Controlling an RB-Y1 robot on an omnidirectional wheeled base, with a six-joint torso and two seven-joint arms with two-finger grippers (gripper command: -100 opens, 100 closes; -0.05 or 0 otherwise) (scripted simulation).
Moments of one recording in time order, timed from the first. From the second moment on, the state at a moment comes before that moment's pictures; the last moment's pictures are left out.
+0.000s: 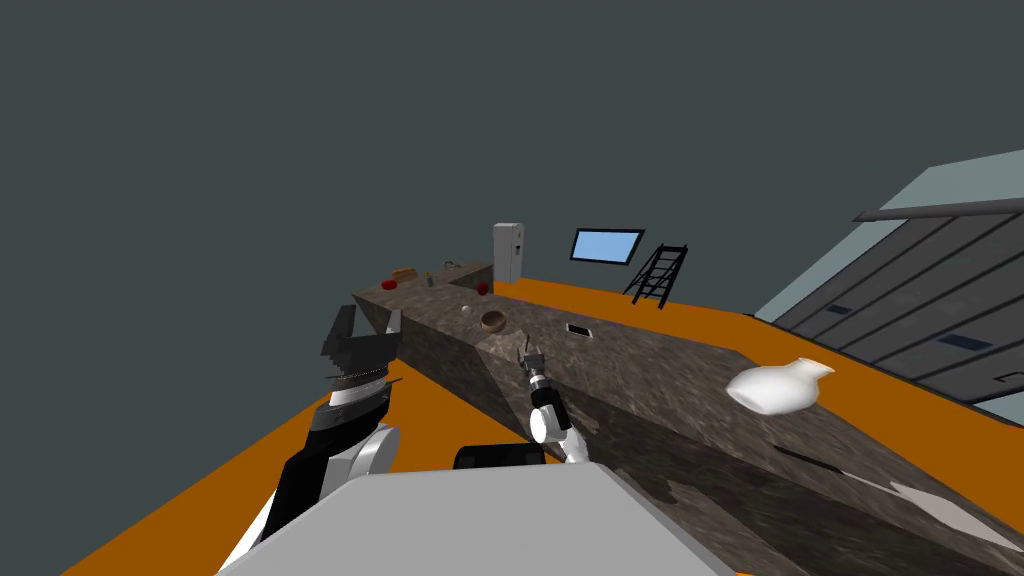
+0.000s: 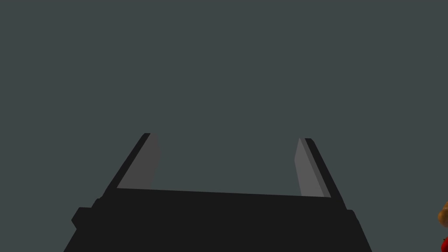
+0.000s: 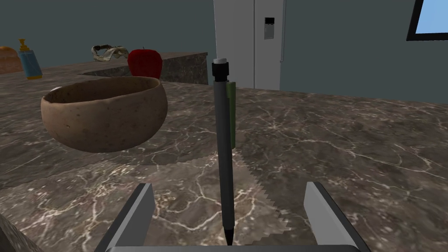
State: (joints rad) left arm 0.54 0.00 0.00 -2.32 0.07 -0.59 0.10; right arm 0.06 -0.15 0.43 -1.33 -0.74 -0.47 -1.03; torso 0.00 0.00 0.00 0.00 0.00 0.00
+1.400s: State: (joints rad) left arm 0.54 0.00 0.00 -2.32 0.07 -0.59 0.10; right arm -0.26 -0.19 0.42 -1.01 -0.75 -0.48 -1.20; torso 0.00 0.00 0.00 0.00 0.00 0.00
